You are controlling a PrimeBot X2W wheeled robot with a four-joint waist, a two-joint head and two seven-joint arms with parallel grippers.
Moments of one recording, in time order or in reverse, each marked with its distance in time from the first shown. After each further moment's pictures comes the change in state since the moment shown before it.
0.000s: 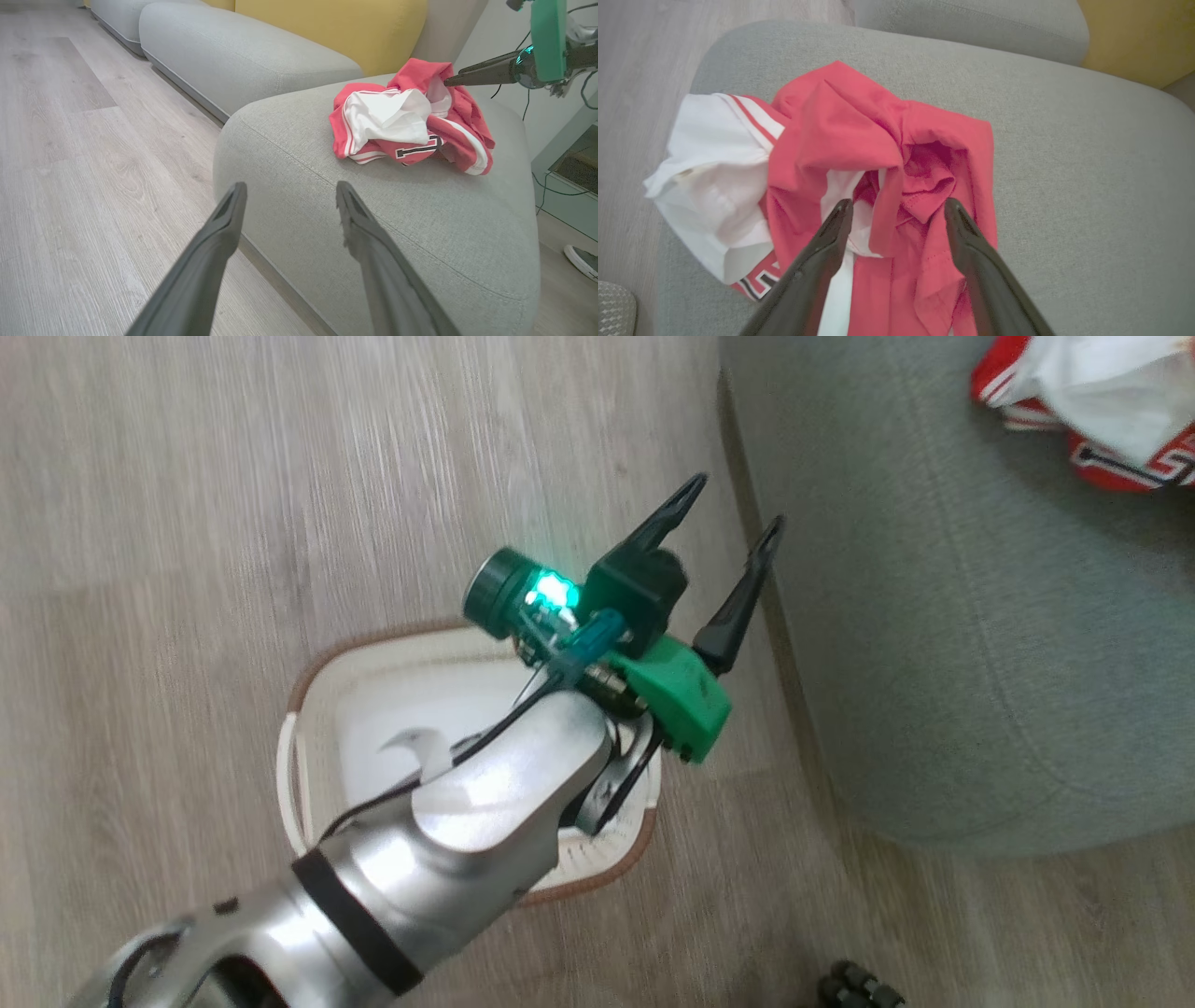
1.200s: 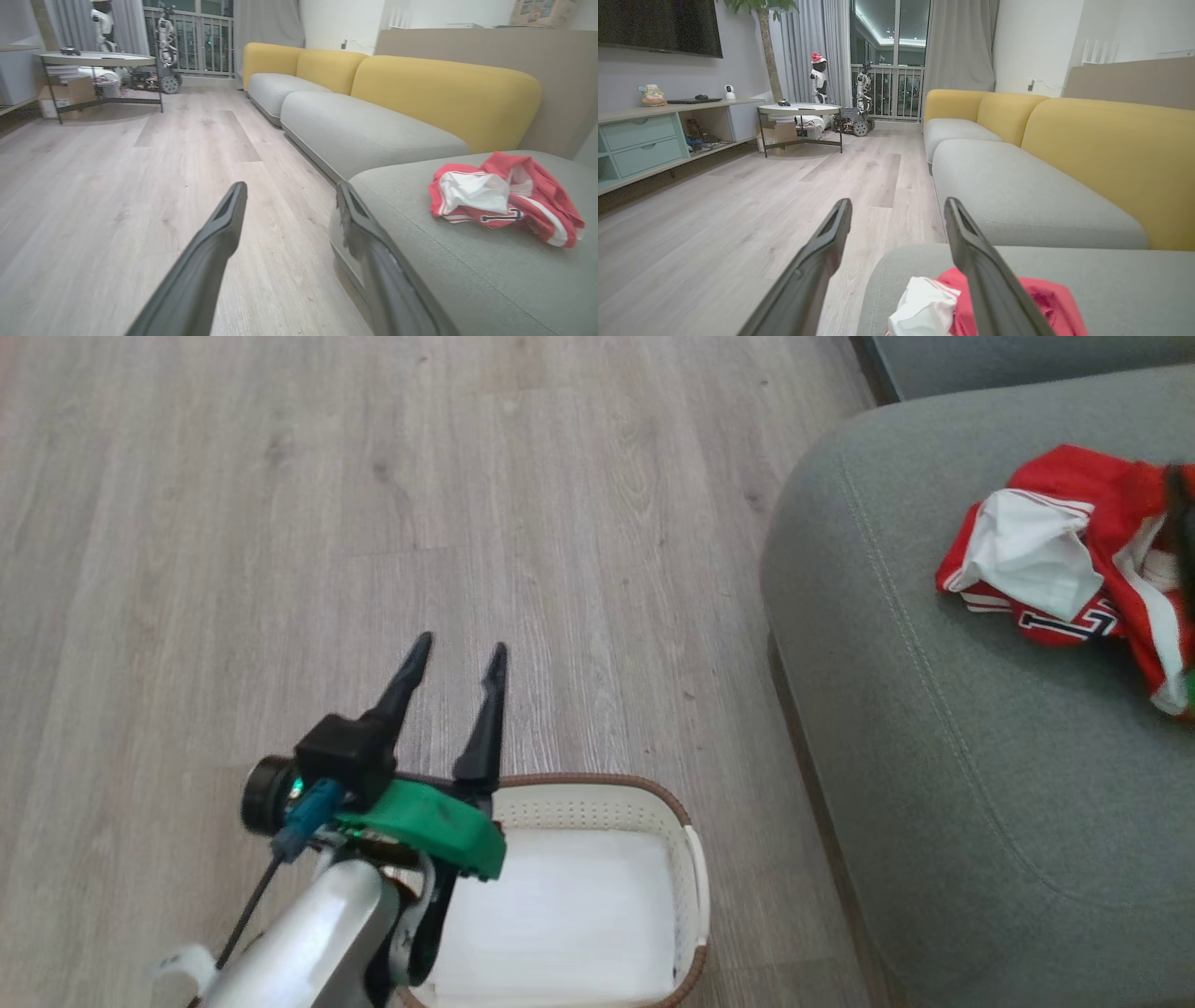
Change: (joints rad) left arm 0.569 0.219 0.441 -0.303 0.108 -0.004 0.000; right arm 0.734 0.181 -0.726 -0.534 -0.325 0.000 -0.331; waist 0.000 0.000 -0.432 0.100
